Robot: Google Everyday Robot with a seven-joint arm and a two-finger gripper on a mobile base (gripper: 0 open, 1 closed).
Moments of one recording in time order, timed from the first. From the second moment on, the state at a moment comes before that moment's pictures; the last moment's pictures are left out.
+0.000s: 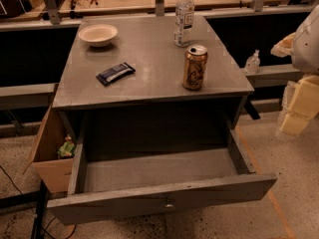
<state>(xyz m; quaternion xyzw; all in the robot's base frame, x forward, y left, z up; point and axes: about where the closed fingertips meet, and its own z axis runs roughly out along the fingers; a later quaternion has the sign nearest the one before) 0.438 -0.217 0.976 -0.60 0.78 -0.03 0.16</state>
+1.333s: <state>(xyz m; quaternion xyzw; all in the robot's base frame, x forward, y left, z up) 0.516 -0.213 0.941 -0.54 0.76 0.09 0.34</state>
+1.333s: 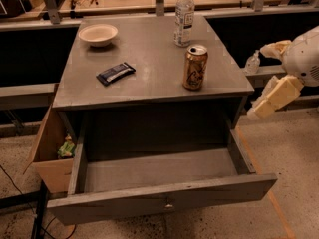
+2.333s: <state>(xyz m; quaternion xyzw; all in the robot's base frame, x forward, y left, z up) 0.598 -0.173 0.919 -0.39 0.74 0.24 0.49</state>
